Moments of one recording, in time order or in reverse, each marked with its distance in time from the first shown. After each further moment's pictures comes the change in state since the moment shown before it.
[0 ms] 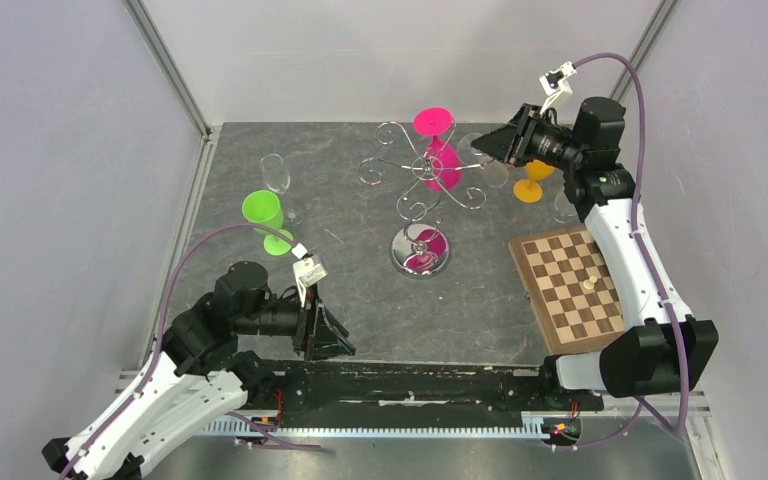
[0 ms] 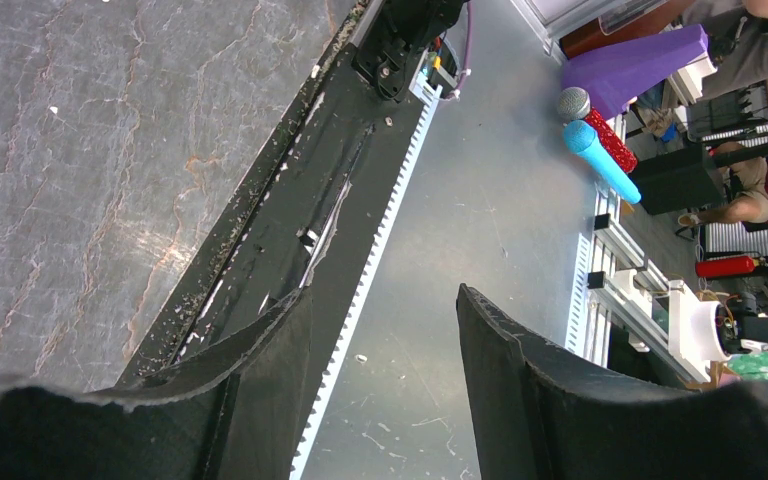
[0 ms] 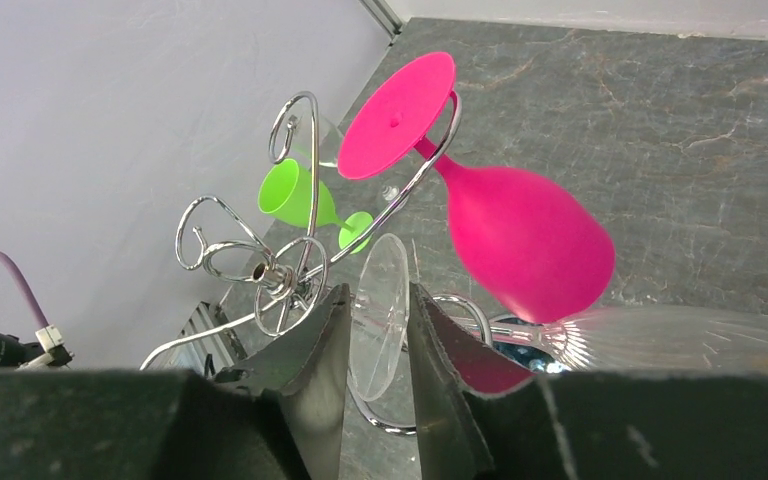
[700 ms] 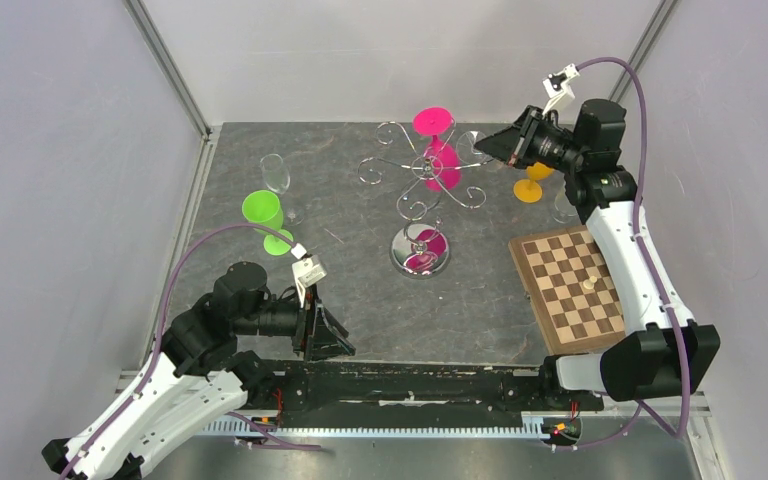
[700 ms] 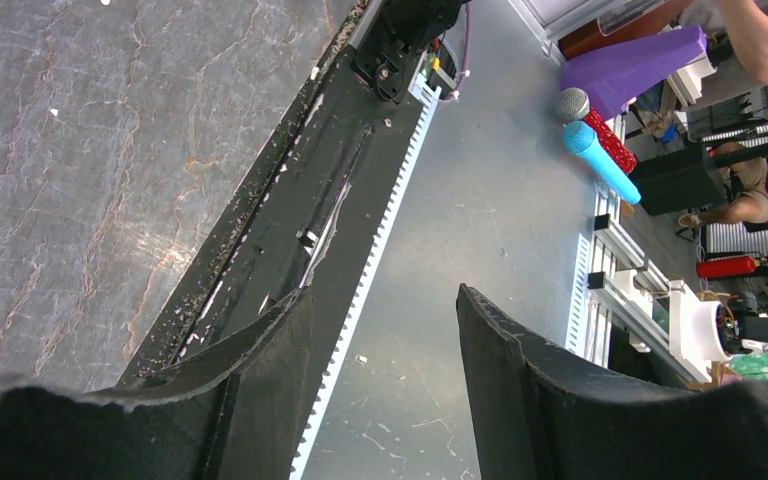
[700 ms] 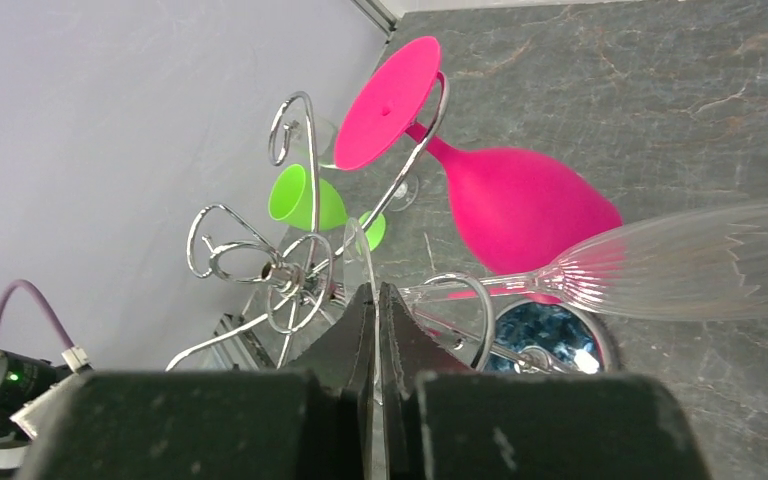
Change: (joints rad) left arm 0.000 -0.006 0.000 0.000 0.000 0.000; right arm 0.002 -0.017 -0.002 -0.050 0.034 0.049
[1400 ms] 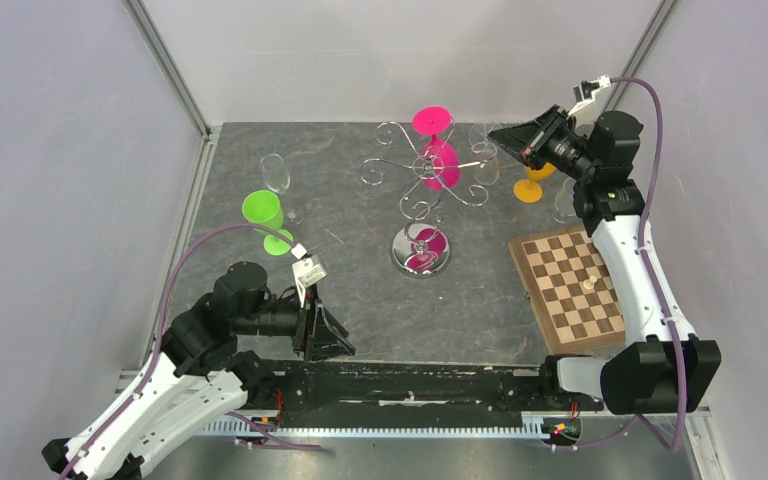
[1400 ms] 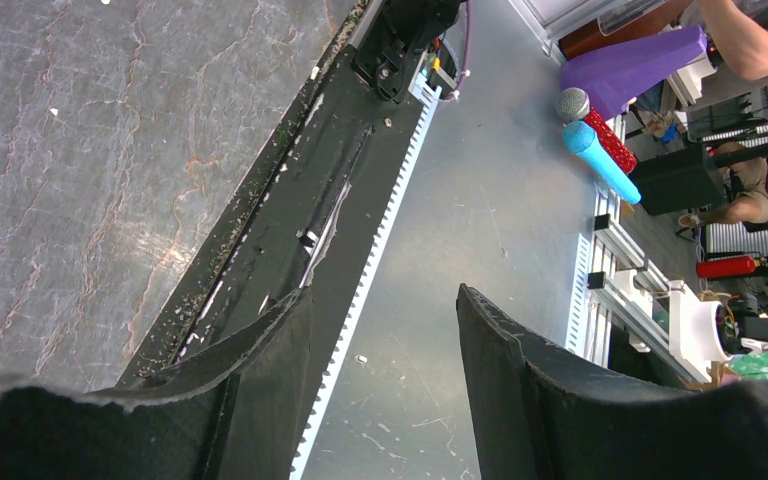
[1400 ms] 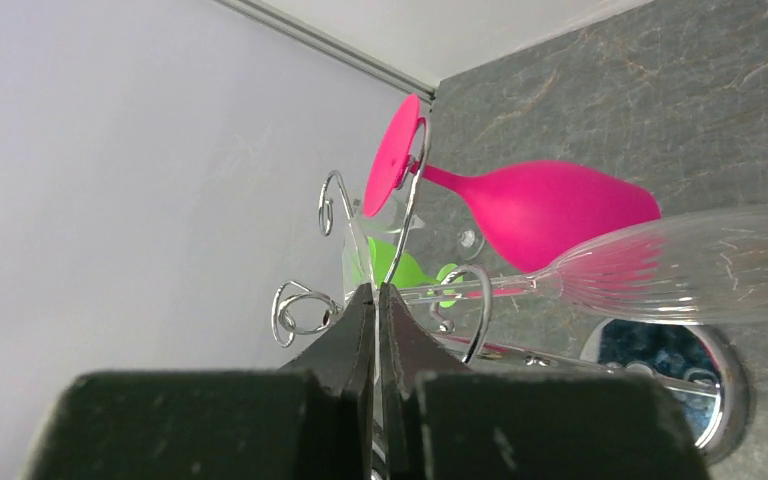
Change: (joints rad) left arm 0.000 0.001 0.000 0.000 0.000 0.000; right arm -0.056 -0.068 -0.092 0.153 0.073 0.383
